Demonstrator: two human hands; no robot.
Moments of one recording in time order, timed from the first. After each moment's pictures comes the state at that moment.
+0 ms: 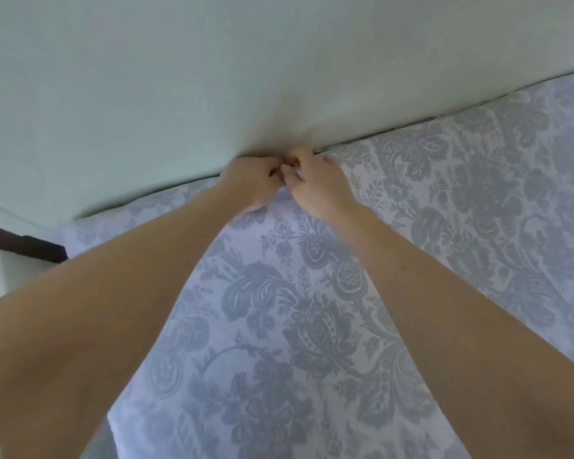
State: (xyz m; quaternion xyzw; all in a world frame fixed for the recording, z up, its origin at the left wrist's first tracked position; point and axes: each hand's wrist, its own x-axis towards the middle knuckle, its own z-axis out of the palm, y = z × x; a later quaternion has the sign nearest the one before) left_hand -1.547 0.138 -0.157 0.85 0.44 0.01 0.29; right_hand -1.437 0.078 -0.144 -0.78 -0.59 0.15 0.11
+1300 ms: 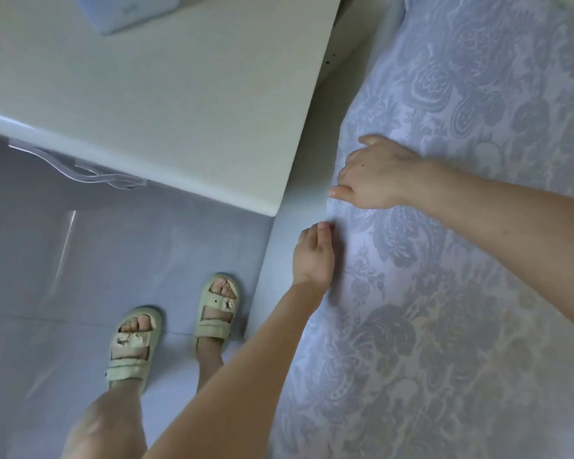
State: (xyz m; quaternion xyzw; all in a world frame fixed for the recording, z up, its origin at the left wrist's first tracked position) left_hand -1.789 -0.258 -0.255 0.12 0.64 0.31 0.69; right_hand -1.733 -0.101 -0.199 -0.21 -0.84 0.02 -0.49
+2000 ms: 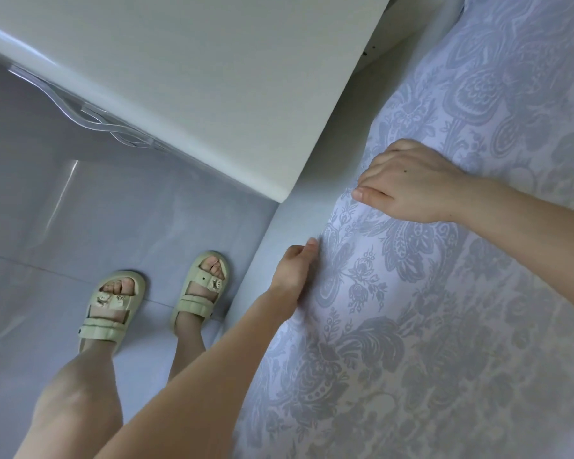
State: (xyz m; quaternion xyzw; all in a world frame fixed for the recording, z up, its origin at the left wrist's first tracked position) left_hand -1.794 -0.287 -0.279 -0.06 0.61 0.25 0.75; right_hand -1.711 -0.095 -0.192 -0.14 -0.92 0.10 -0.35
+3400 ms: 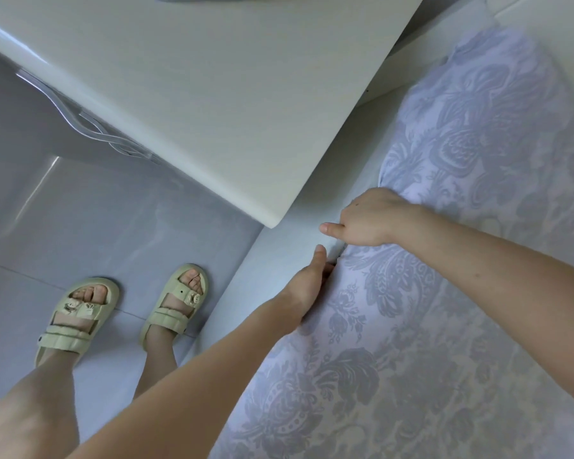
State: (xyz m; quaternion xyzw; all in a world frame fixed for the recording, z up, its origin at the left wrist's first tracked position) left_hand -1.800 -0.250 -0.236 0.01 0.48 0.23 0.84; right_hand -1.755 -0.100 -0.200 -0.21 -0.78 0.10 -0.58
